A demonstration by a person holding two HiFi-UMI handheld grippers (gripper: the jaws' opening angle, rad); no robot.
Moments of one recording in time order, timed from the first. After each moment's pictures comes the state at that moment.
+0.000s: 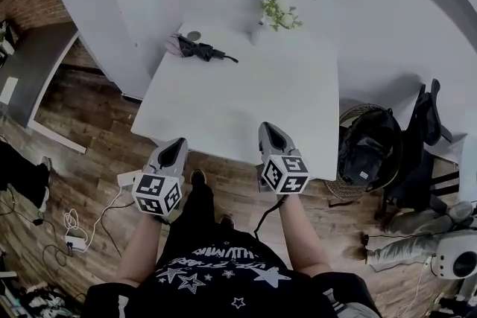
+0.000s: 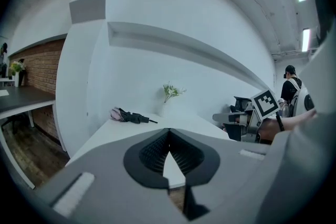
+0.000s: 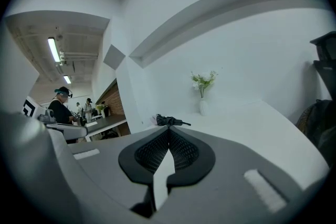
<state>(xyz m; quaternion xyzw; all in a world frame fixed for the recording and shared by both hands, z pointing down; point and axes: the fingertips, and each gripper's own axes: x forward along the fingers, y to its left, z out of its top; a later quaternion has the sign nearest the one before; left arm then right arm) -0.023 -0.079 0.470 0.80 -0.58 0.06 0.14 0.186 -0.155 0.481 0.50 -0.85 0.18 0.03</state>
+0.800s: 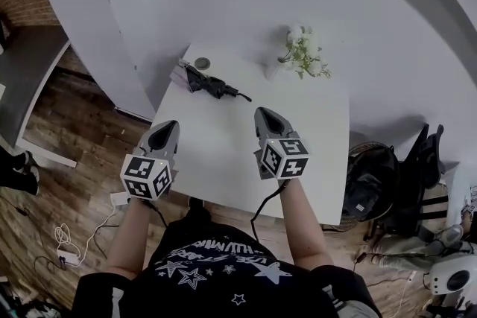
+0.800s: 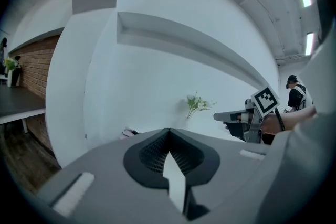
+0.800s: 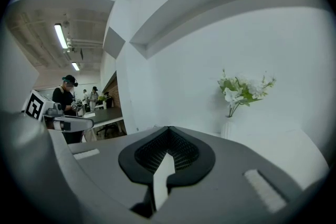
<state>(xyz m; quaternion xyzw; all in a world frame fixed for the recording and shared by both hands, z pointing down) -0.135 -0.268 0.444 0.80 -0.58 0.03 0.12 0.073 -0.347 0.441 0.46 -0.88 0.13 0.08</state>
